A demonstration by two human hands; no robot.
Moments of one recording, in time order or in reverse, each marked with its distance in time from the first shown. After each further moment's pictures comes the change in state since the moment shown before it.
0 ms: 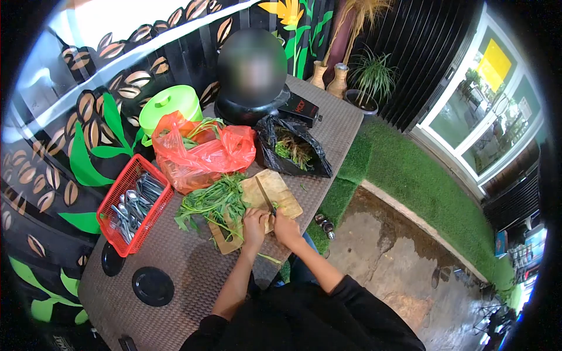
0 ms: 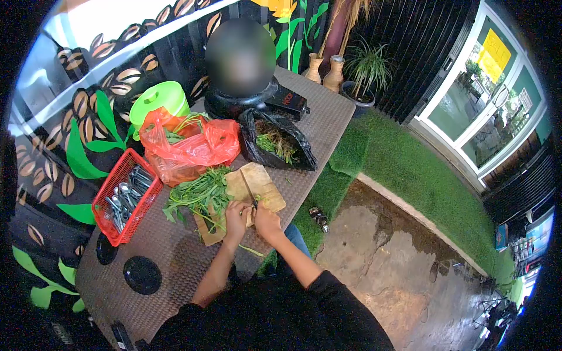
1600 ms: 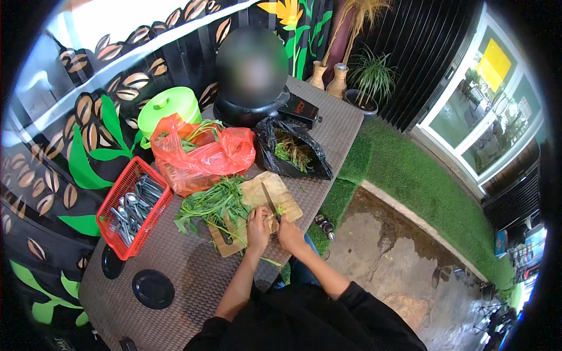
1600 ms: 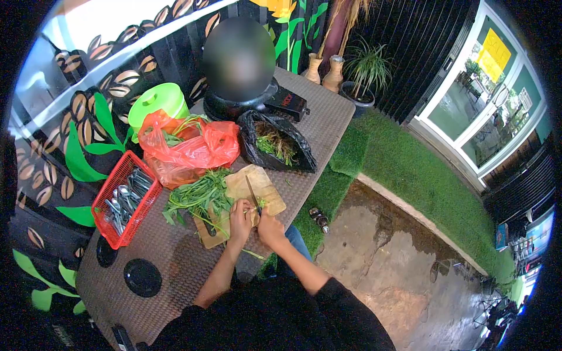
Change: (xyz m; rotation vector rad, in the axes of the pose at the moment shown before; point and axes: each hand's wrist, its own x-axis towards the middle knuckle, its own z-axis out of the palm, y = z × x) left_hand 0.001 0.006 0.015 -0.034 0.004 -0.089; right_hand -0.007 0.001 -0.009 0.051 -0.061 0.084
